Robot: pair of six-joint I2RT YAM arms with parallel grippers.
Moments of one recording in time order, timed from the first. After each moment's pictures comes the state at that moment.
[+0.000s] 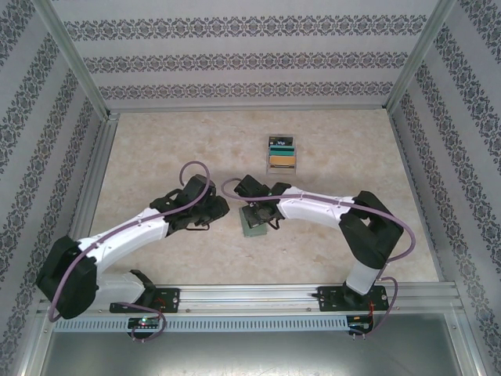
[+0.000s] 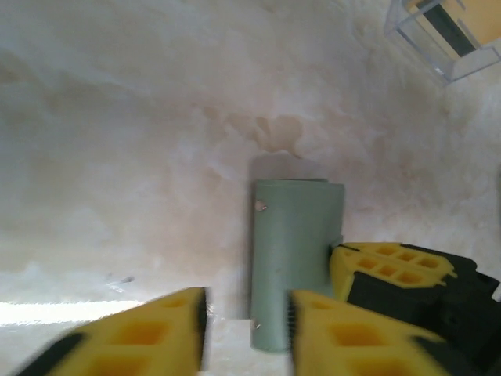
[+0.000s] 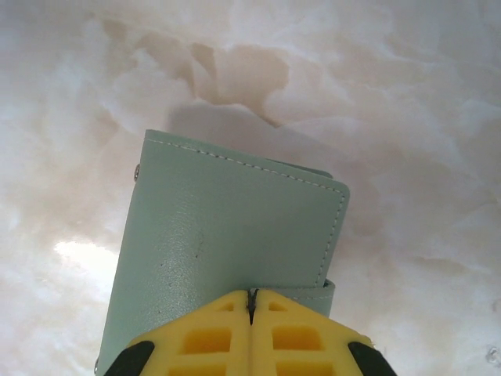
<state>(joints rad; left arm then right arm) -0.64 1.29 0.76 -0.37 0.07 -1.08 0.87 1.72 1.11 -0.60 0.11 0.47</state>
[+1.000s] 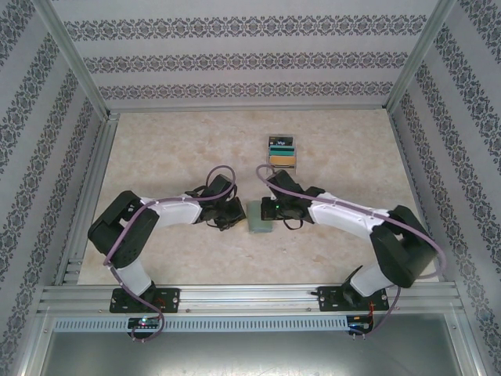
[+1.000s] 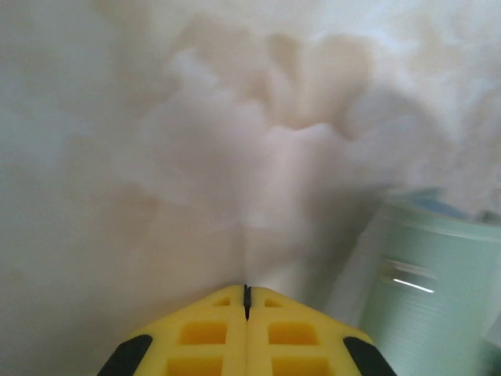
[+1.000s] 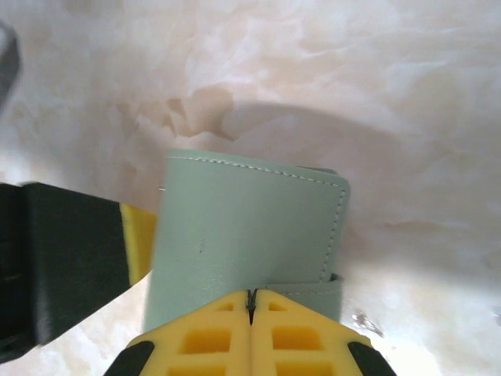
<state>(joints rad) -0.64 1.73 0.84 -0.15 0.31 -1.15 0.69 1.47 0.84 -0.37 -0.12 0.66</state>
